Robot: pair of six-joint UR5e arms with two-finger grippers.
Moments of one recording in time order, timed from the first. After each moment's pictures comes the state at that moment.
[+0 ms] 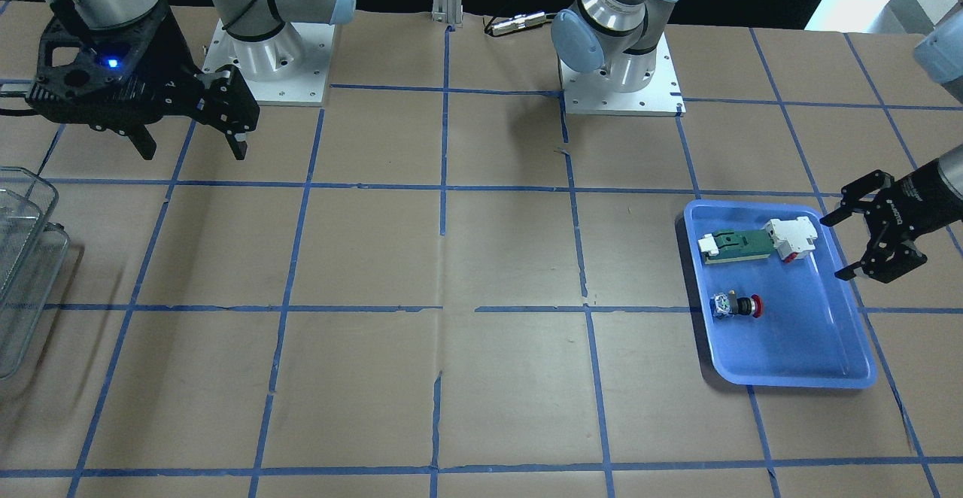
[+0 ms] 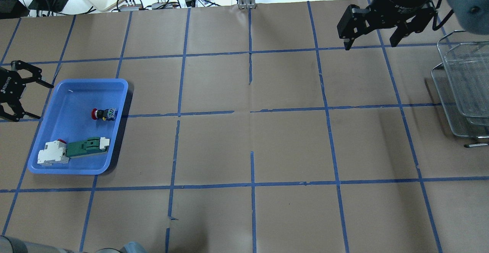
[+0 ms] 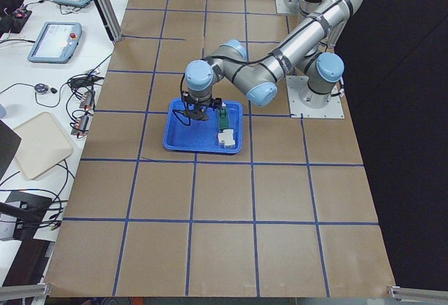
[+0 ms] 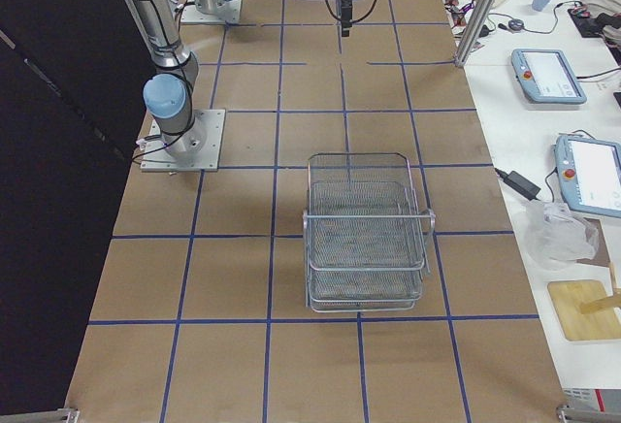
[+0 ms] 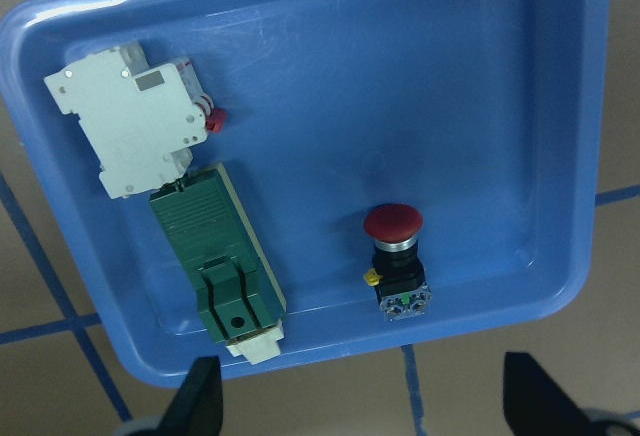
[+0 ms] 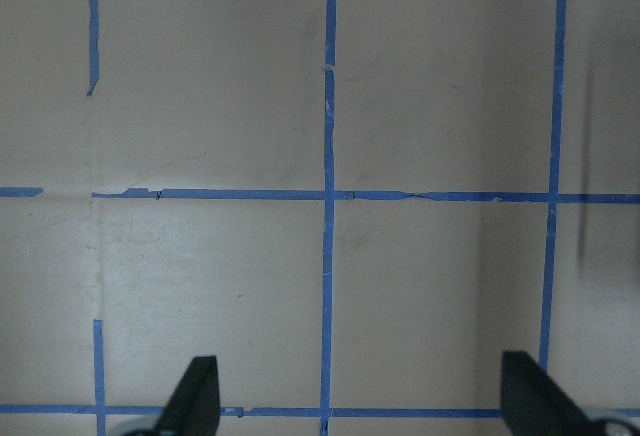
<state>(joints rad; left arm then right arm) -0.87 -1.85 -1.68 -1.38 1.29 -0.70 1.55 -1.56 1.51 -1.60 -1.57 -0.04</state>
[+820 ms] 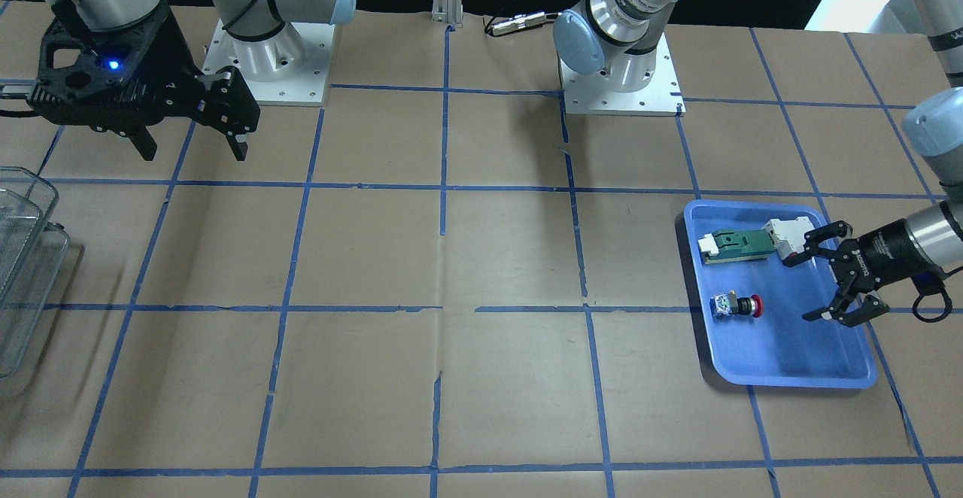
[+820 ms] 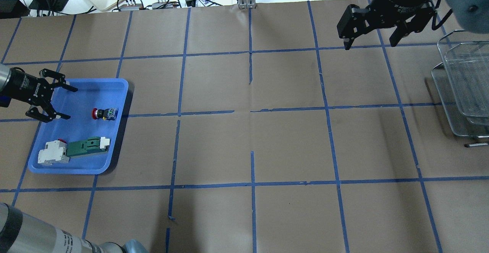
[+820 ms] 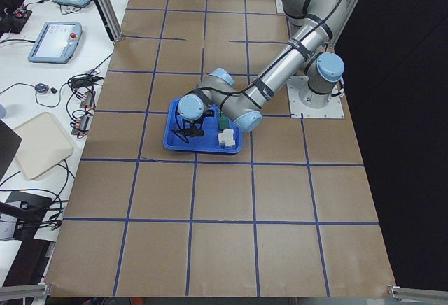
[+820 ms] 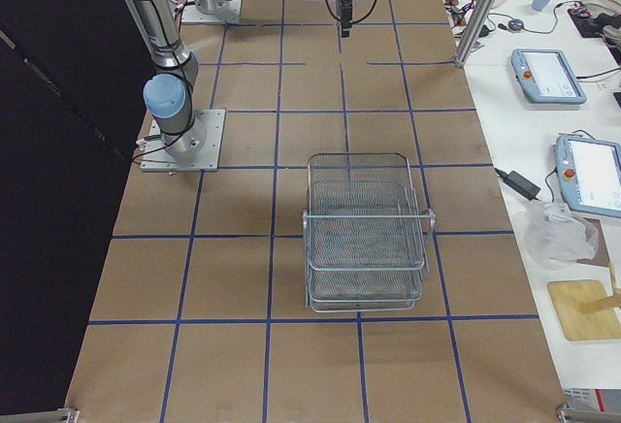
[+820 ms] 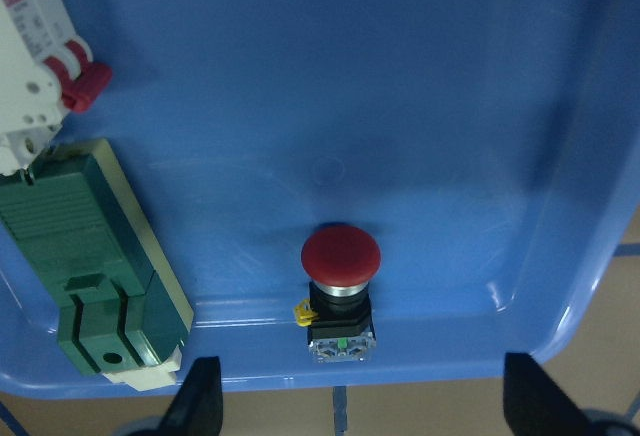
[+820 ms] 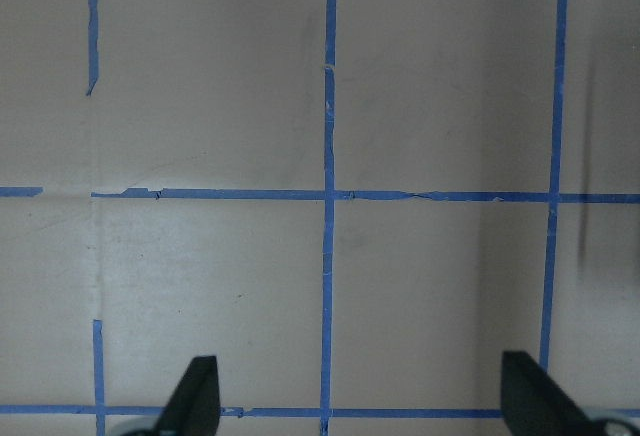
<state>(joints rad) -0.84 -2.03 -1.67 -1.37 1.14 -0.76 1.55 -1.56 1.51 -1.60 -1.57 -0.04</state>
